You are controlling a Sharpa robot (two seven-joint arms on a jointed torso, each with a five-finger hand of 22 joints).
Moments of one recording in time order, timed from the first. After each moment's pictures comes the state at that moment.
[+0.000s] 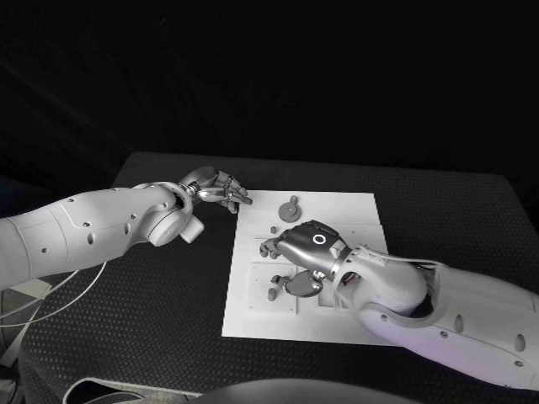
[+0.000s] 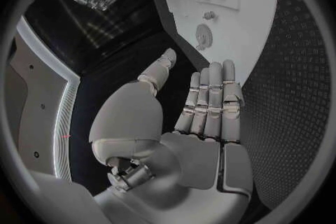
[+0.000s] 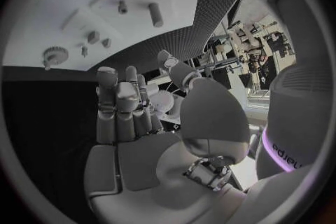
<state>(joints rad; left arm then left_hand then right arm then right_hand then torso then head) 1.20 -0.84 -0.13 1.25 -0.54 -0.22 0.15 1.08 -0.13 0.38 -0.28 0.05 0.82 0.18 0.41 0.48 0.90 0.14 0.44 0.39 0.93 0.04 0.92 0.50 0.01 1.04 -0.06 0.07 1.06 1.07 -0.61 -0.08 1.68 -1.94 -0.36 -0.14 1.10 -0.22 0.63 -0.24 0.05 0.84 0.18 0.22 0.56 1.14 0.10 0.10 0.33 1.28 -0.01 1.30 0.83 0.18 1.19 -0.02 0.79 1.31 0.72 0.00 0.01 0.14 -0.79</state>
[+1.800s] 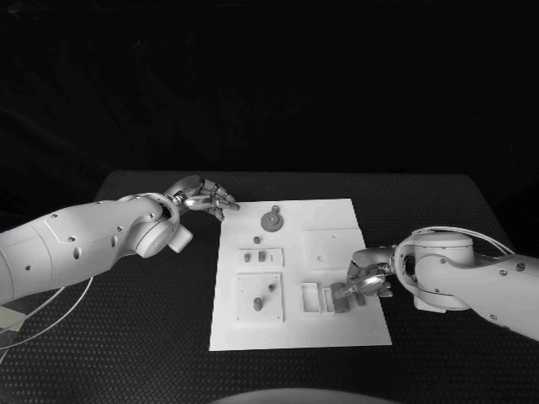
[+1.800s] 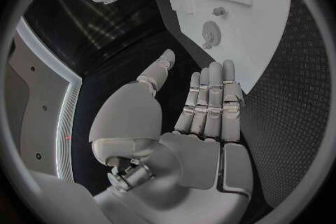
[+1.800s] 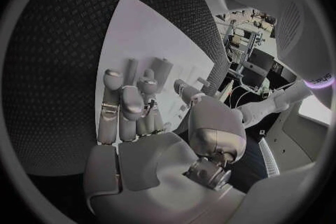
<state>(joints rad) 1.19 -0.82 -0.13 1.22 -0.53 -0.22 0.15 1.06 -0.13 0.38 -0.28 0.05 0.82 0.18 0.41 0.48 0.90 0.14 0.44 0.39 0.93 0.04 0.92 0.50 0.01 1.04 -0.06 0.07 1.06 1.17 -0.82 -0.15 1.56 -1.35 0.26 -0.34 0.64 -0.08 0.57 0.01 0.06 0.99 0.07 0.31 0.72 1.17 -0.03 0.92 1.19 1.28 -0.14 1.39 0.92 0.23 1.20 -0.06 0.83 1.31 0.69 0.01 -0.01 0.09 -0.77</state>
